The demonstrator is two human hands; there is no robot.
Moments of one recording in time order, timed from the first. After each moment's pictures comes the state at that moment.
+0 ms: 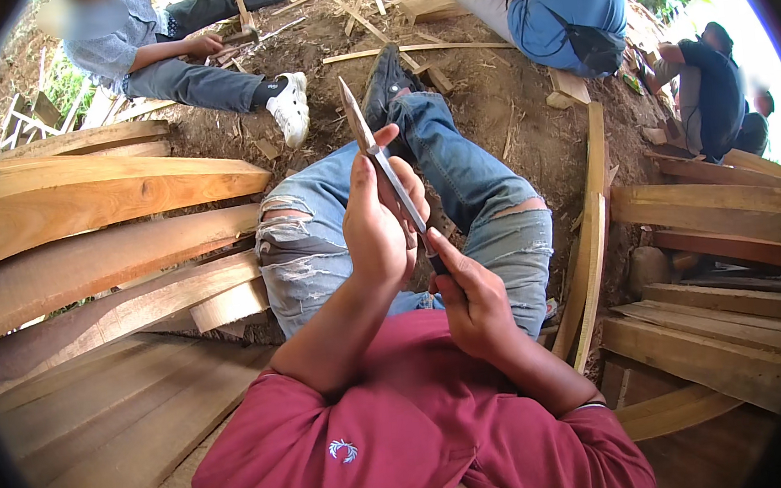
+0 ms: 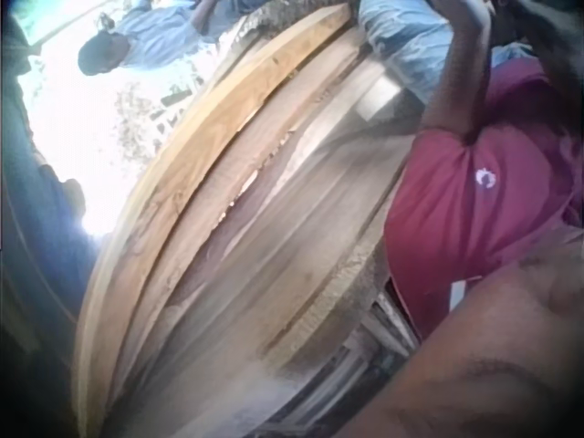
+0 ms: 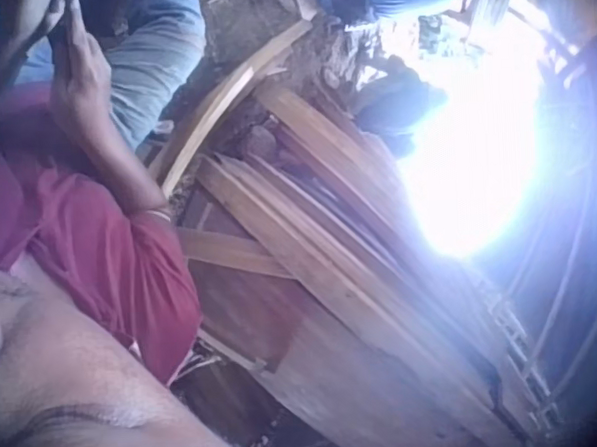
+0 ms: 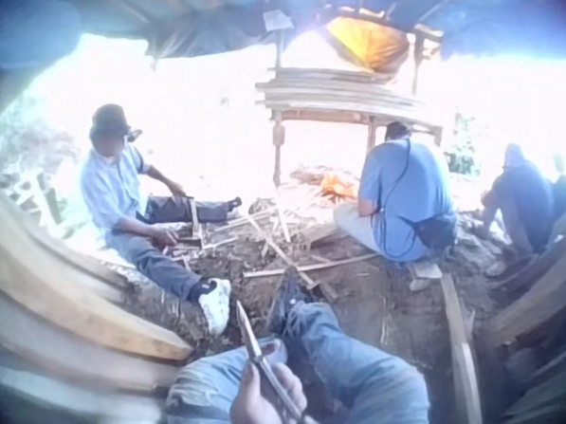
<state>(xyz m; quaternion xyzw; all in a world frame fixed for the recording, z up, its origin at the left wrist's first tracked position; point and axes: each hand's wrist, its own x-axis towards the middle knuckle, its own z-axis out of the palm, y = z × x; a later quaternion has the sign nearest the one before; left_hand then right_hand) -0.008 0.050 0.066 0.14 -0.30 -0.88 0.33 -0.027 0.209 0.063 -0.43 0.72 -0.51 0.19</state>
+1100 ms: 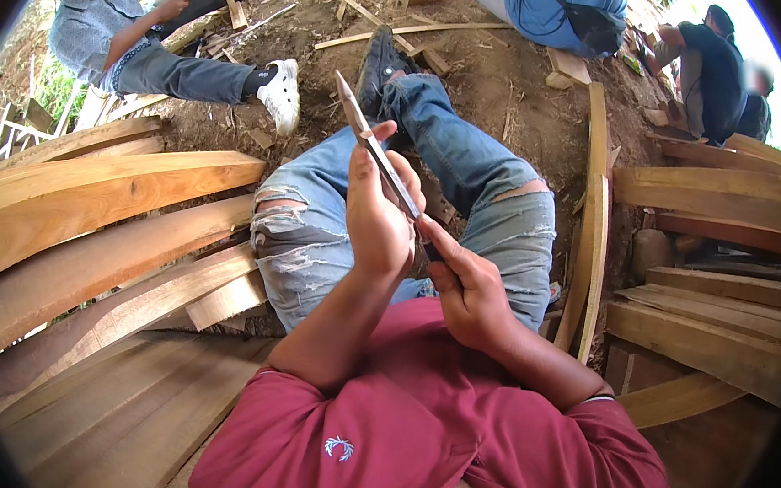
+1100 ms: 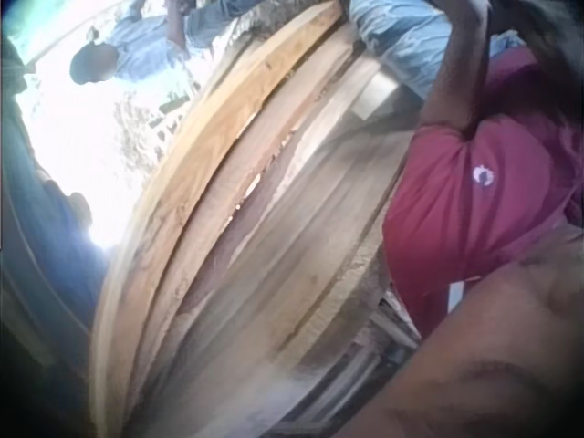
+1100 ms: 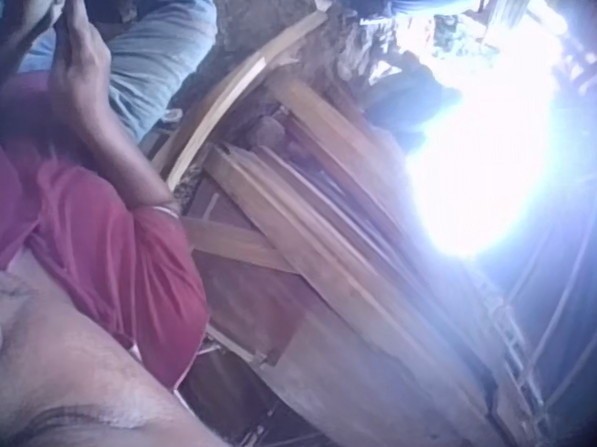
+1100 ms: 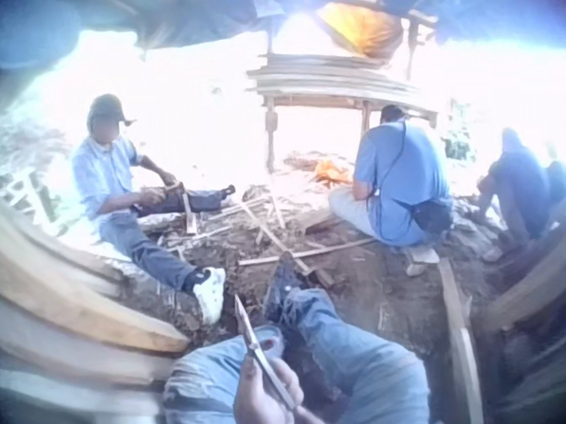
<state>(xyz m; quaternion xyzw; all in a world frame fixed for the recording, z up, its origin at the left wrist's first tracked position) -0.010 0.052 0.054 0.20 -0.36 -0.85 0.32 -0.024 0.199 0.056 -0.43 0.71 -0.53 0.16</state>
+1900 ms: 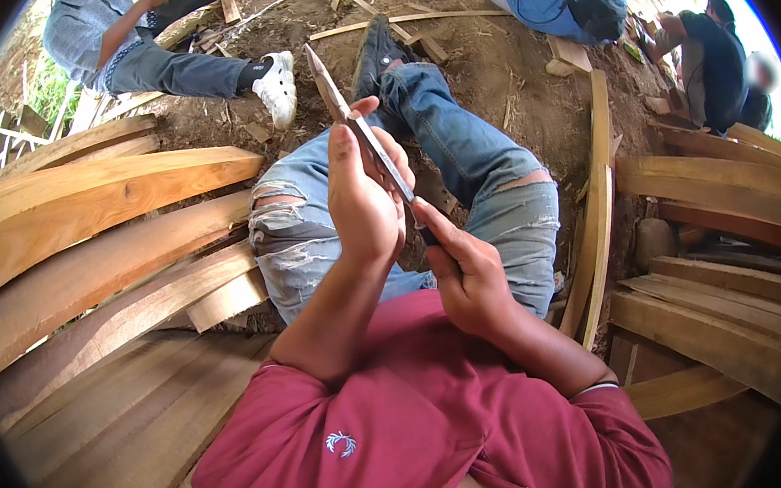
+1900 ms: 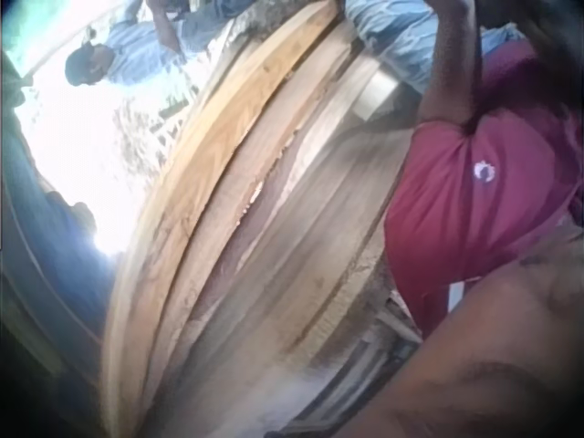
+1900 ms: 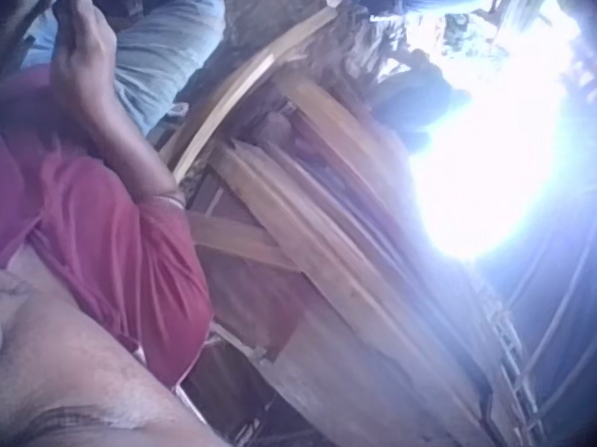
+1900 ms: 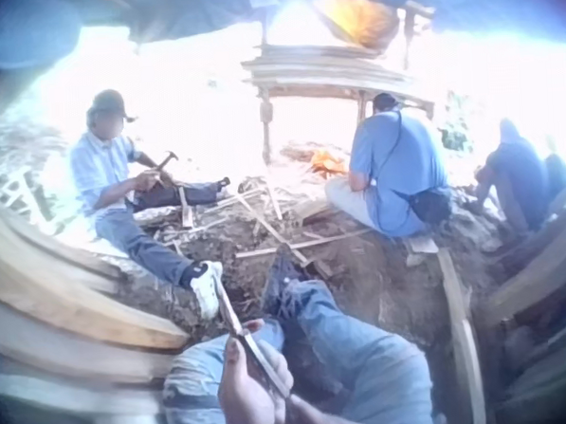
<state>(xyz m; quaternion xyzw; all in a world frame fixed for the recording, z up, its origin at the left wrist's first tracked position) -0.018 0.037 0.065 0.19 -0.34 -0.85 0.35 -0.032 0.188 0.055 -0.43 0.71 -0.54 0.16</state>
